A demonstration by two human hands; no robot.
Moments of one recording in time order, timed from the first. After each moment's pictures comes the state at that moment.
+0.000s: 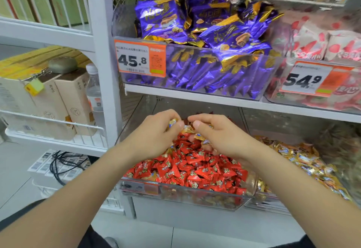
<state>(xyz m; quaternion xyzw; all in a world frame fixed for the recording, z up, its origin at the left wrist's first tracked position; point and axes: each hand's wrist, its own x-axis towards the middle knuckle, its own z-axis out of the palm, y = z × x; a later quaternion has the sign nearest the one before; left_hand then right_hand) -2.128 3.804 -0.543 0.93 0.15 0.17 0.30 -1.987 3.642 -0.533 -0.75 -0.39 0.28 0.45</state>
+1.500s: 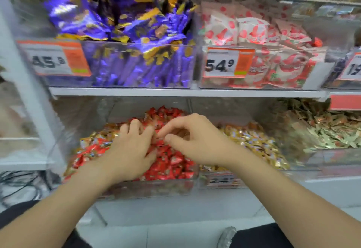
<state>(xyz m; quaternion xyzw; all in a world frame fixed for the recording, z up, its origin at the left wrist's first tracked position) -2.100 3.719 -0.556 0.99 0.15 0.04 0.04 -1.982 3.549 -0.522 -0.77 -0.52 0.08 0.34</state>
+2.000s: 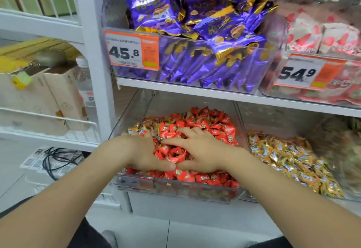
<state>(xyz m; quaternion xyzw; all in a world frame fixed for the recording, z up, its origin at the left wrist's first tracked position) -2.142 3.797 -0.545 0.91 0.32 -0.27 0.06 -1.984 3.658 -0.578 -0.76 -0.63 0.11 -0.06</state>
